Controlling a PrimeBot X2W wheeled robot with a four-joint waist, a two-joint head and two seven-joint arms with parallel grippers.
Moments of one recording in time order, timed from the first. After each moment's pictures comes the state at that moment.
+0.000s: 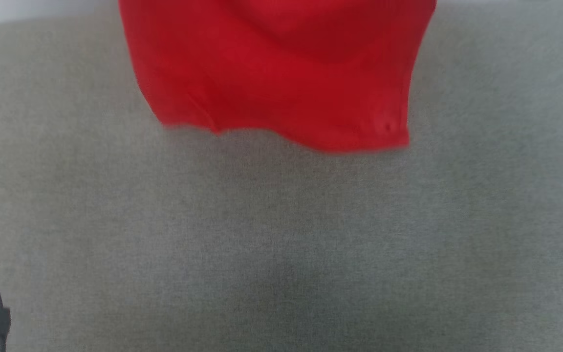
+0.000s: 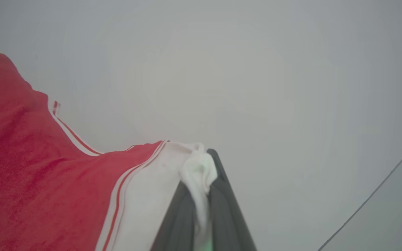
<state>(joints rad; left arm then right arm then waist) -1.60 0.44 -0.50 0.87 -0.76 -0.10 0.09 -1.57 -0.37 0.62 0.89 0.54 0.13 0.01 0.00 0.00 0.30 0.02</state>
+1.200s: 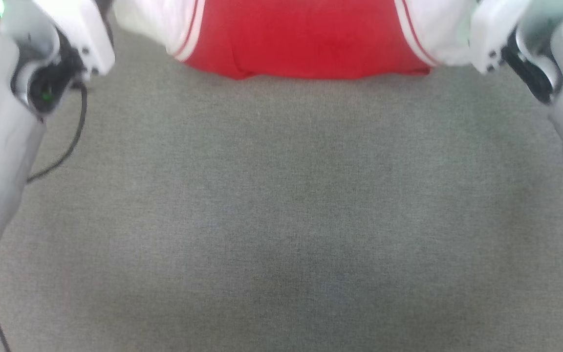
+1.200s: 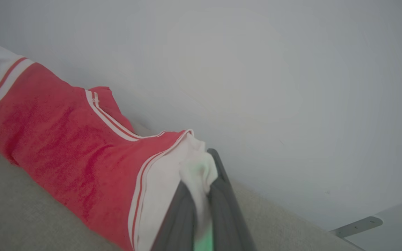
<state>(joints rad) -1.28 0.49 -0.78 0.85 -1.07 -0.13 0.14 -1.29 -0.37 0.76 0.90 0.61 0.13 -0.02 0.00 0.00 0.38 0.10</state>
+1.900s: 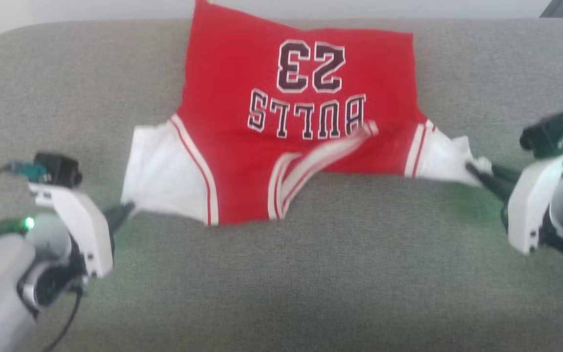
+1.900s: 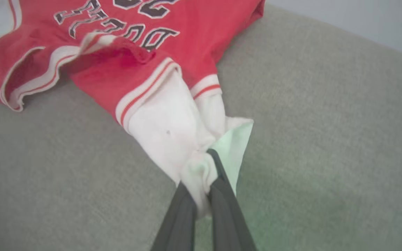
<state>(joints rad) -0.67 0.77 -0.83 0.39 -1.21 0.00 0.25 -0.69 -0.77 0.78 0.30 0.94 0.13 0.23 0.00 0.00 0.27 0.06</state>
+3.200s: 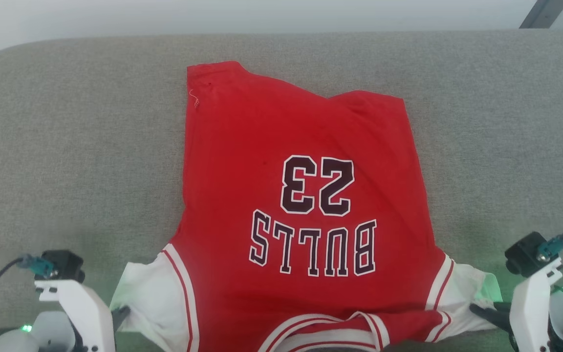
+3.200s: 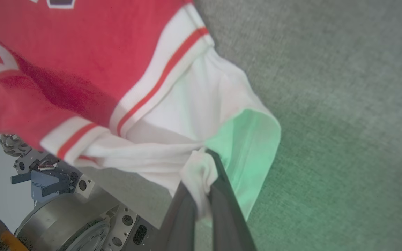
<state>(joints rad) -0.31 0.95 -0.85 0.01 -1.34 0.32 0.31 -0.18 -0.83 0.56 0.02 0.96 0.13 0.61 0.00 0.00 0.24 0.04</state>
